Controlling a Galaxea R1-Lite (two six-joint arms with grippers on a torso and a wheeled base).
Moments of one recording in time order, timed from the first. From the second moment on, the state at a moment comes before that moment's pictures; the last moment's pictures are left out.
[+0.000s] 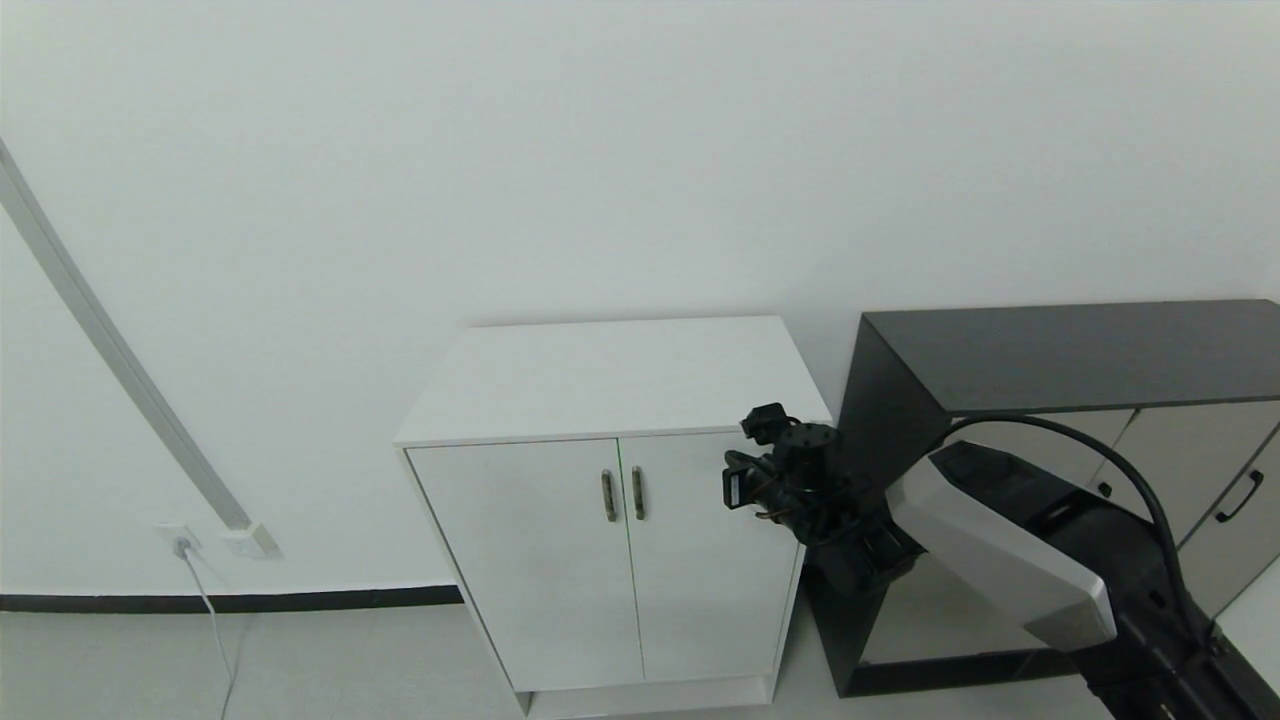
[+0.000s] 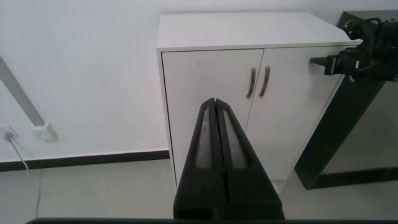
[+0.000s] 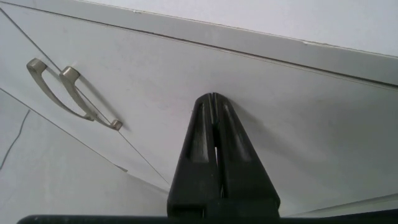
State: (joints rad) left arm 0.00 0.00 0.00 0.00 0.00 0.00; right arm 0.51 2.66 -1.56 -0.94 -0.06 0.08
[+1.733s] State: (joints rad) left arm 0.00 0.00 0.00 0.00 0.00 0.00; right arm 0.06 1.96 -0.44 -1.33 -0.17 0.01
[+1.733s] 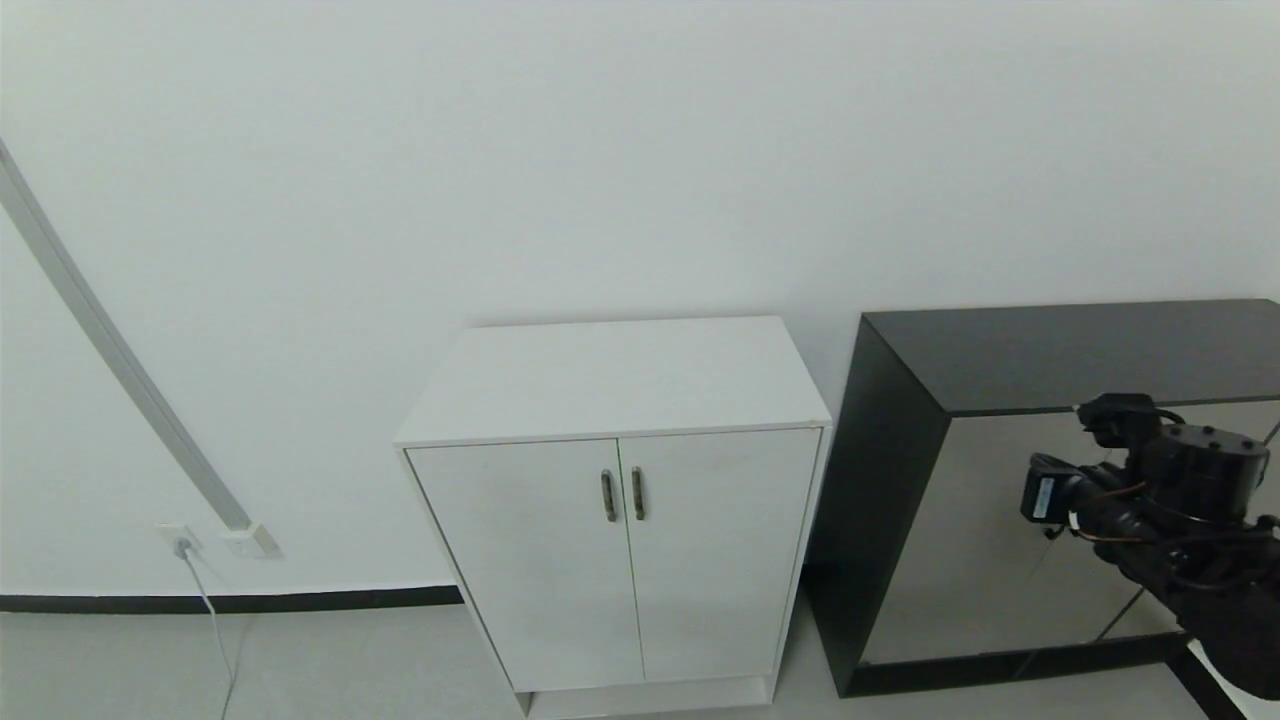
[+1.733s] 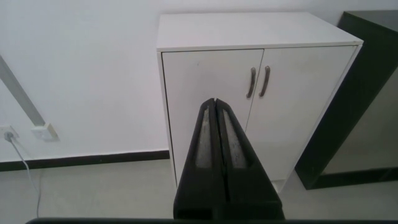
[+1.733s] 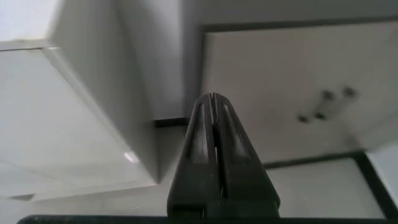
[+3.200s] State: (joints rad) left arm 0.00 0.00 0.00 0.00 0.00 0.00; right arm 0.07 1.04 0.00 -0.49 0.08 -0.01
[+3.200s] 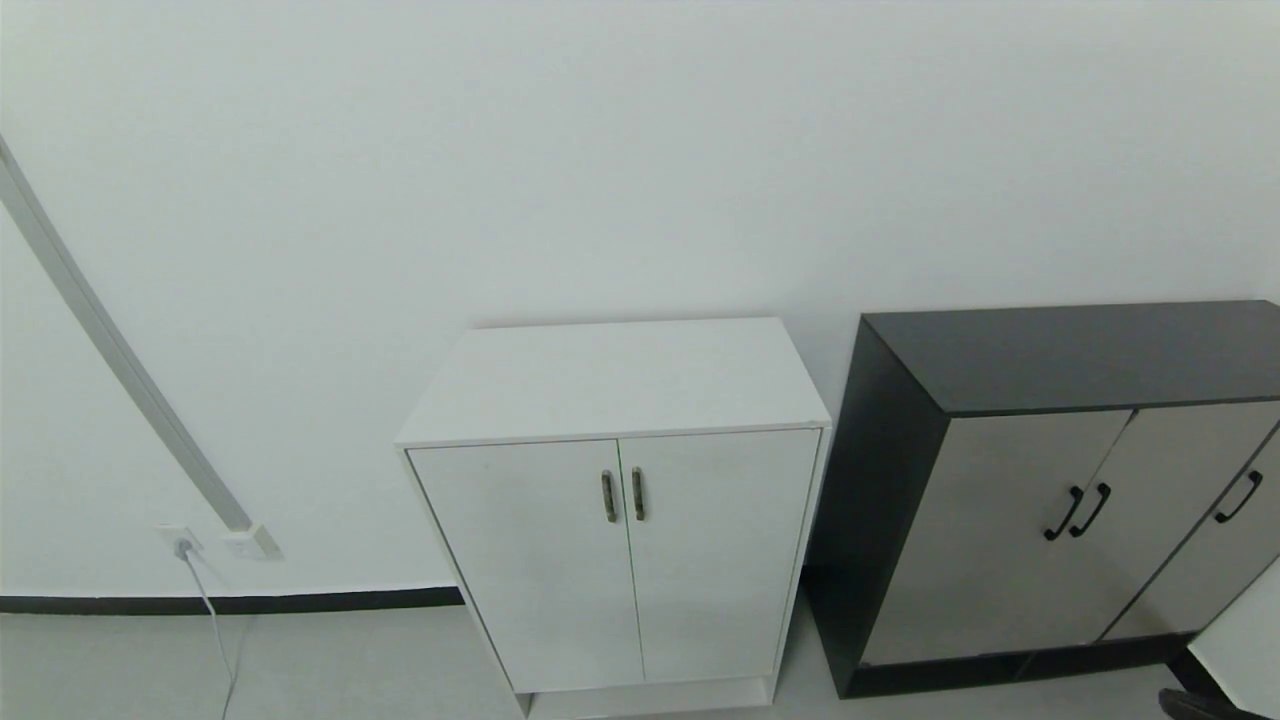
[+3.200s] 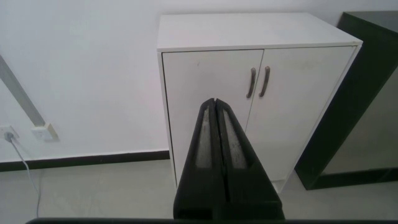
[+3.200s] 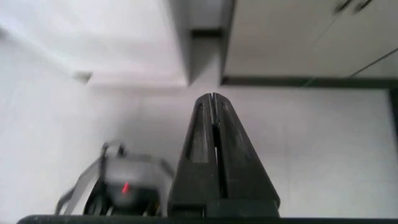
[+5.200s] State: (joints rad) left arm 0.00 0.00 0.00 0.00 0.00 0.00; right arm 0.00 0.01 0.00 0.00 -0.01 0.02
